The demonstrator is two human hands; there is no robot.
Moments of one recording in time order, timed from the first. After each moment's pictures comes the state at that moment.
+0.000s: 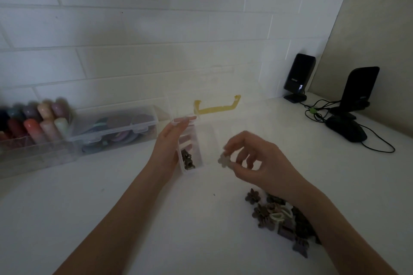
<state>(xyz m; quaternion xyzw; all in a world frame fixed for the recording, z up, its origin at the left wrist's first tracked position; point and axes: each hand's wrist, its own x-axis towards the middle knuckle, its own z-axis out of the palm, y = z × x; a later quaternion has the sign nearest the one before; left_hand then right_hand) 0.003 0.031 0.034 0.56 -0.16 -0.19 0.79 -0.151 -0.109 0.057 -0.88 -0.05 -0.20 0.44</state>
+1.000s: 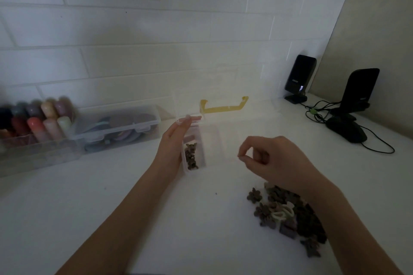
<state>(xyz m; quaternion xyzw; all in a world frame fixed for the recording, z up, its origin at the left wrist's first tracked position) 0.001 0.031 0.031 0.57 -0.19 -0.17 0.78 -0.154 -0.127 0.064 -0.97 0.01 -0.18 0.18</state>
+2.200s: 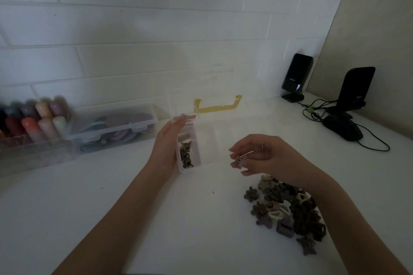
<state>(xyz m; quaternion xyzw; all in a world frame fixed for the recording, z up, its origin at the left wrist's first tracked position) 0.001 0.031 0.036 0.57 -0.15 -0.16 0.79 -0.153 -0.135 0.060 -0.80 0.02 -0.05 0.60</state>
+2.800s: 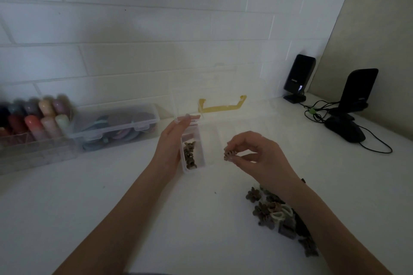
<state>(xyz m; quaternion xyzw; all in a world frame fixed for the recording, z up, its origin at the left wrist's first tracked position) -0.004 0.031 0.039 0.57 -0.15 -0.16 0.79 -0.140 -0.106 0.044 -0.84 0.03 -0.25 0.49</state>
